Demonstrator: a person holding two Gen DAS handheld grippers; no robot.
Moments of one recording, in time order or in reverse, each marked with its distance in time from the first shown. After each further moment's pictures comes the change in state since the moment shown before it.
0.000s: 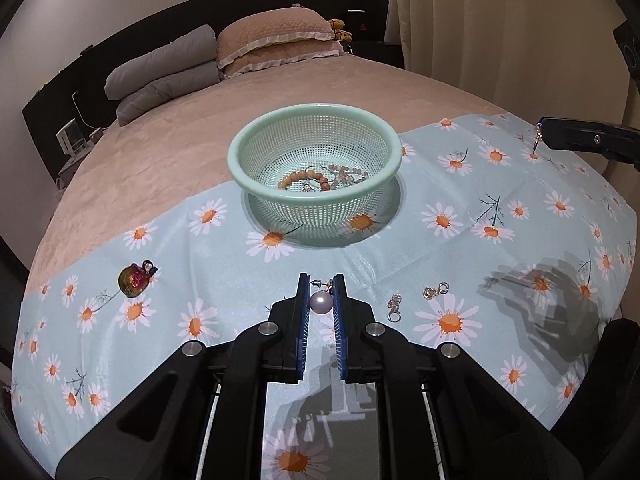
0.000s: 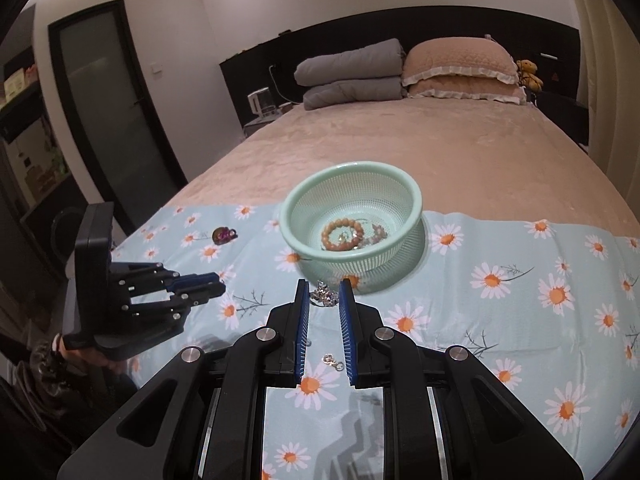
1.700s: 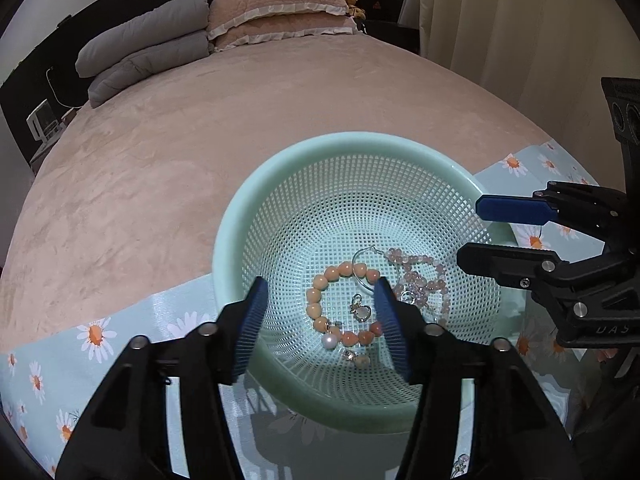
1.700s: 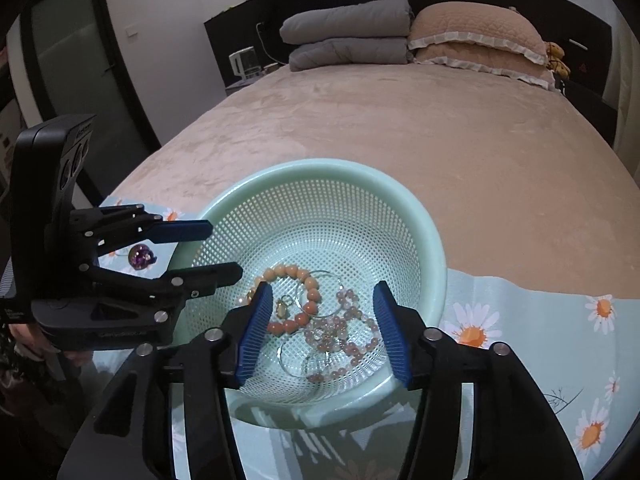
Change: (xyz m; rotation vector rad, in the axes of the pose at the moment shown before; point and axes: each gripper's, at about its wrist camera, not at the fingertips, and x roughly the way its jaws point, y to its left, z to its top) left arm 0.142 0.064 0.121 -0.050 0.089 -0.068; right arm 0.188 -0.052 0.086 -0.032 0.125 -0.008
